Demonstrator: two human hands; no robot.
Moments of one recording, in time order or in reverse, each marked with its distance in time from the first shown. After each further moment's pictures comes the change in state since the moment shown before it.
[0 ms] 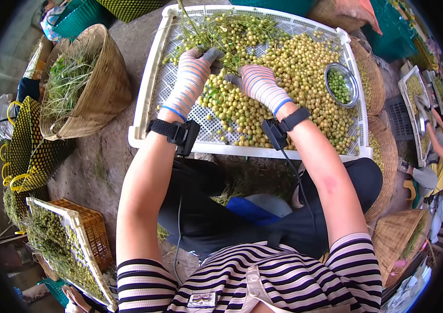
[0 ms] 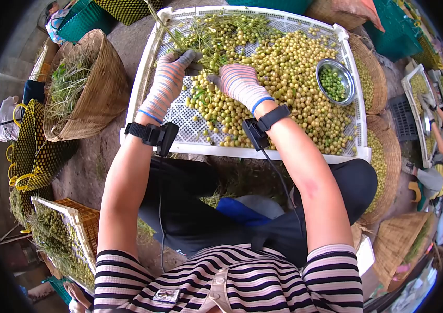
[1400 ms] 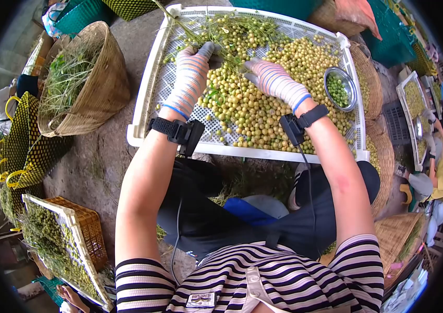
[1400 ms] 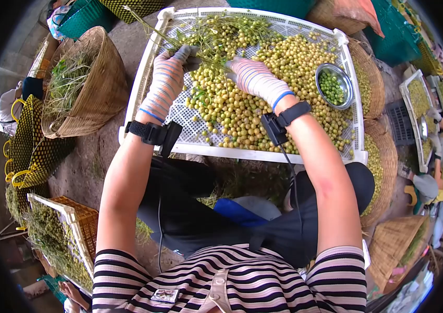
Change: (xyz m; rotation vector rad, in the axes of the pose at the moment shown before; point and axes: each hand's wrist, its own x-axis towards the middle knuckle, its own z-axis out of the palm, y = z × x) left_hand 0.004 0.002 0.003 -0.263 0.114 0.066; right_hand 0.006 0.049 0.010 -0.005 0.330 -0.328
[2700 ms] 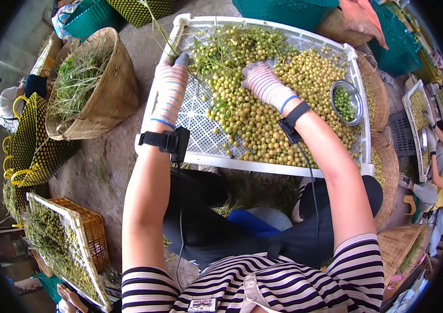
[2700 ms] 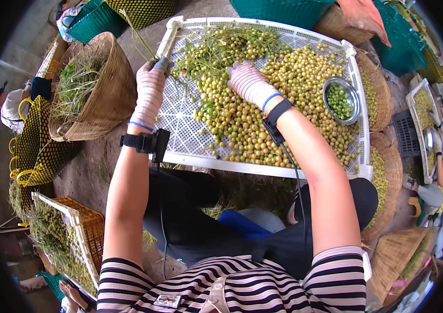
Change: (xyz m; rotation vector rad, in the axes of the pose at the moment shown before) left_hand 0.019 0.020 -0.049 0.313 0.203 0.219; right_hand 0.045 0.000 0.022 -0.336 -0.002 -0.156
